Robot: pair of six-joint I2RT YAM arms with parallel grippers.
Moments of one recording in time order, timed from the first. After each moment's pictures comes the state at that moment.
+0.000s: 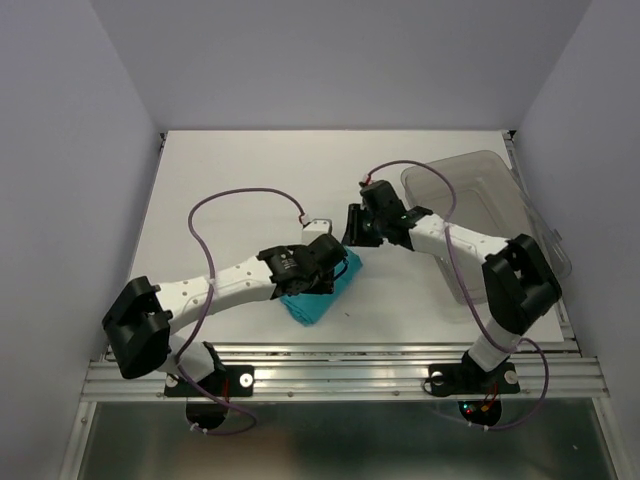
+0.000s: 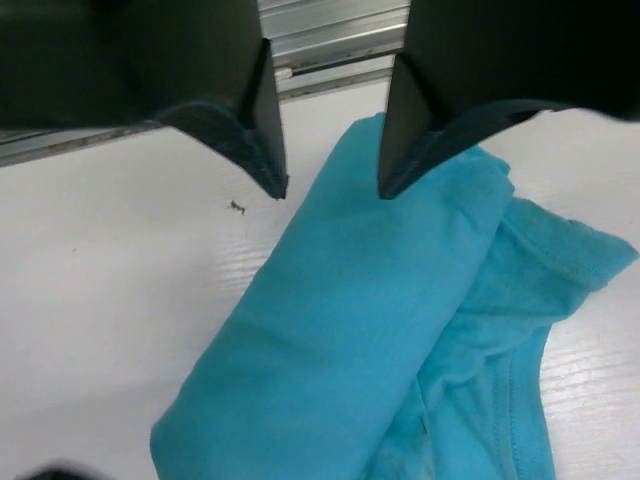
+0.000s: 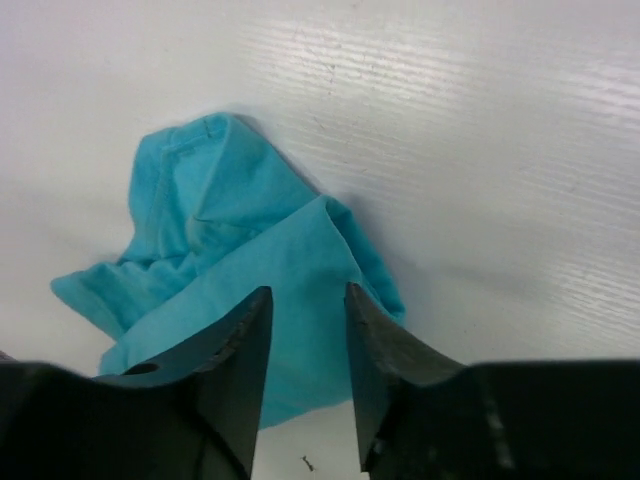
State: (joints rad) left arm -0.99 1.40 0.99 -0.61 -0.33 -0.84; right arm 0.63 1.73 1.14 -0.27 -0.05 0.58
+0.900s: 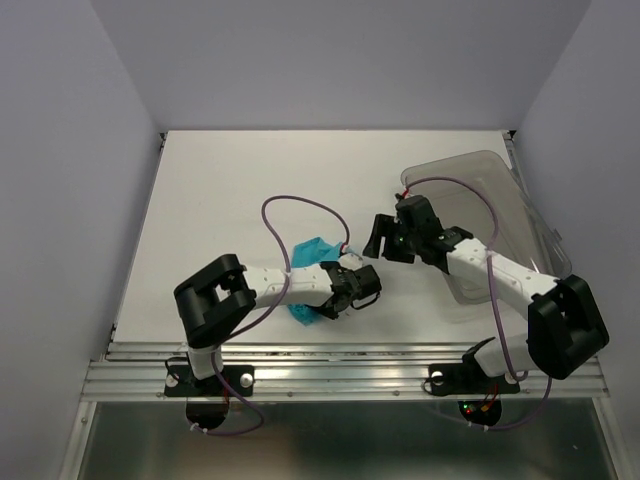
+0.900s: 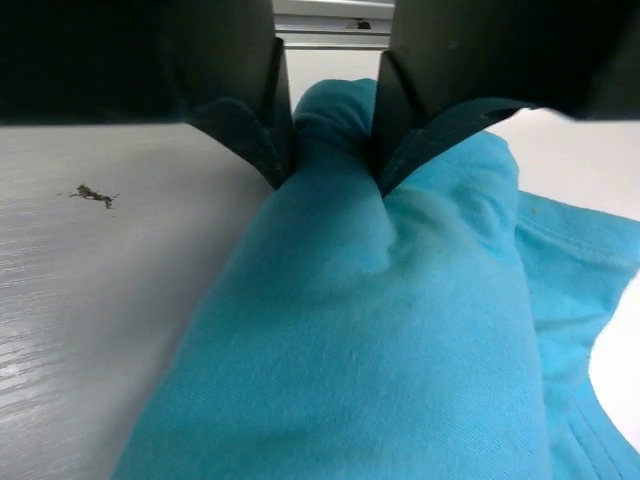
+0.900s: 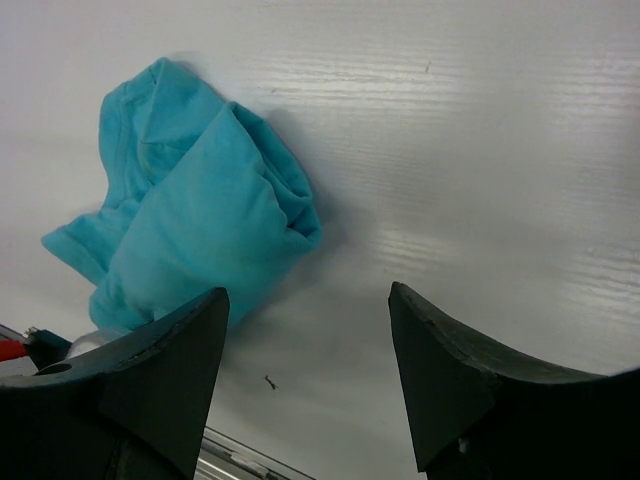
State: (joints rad) left arm -1.16 1.79 1.12 -0.78 -0.48 -0.68; right arm 0.54 1.39 0.89 -0.31 -0.07 0.62
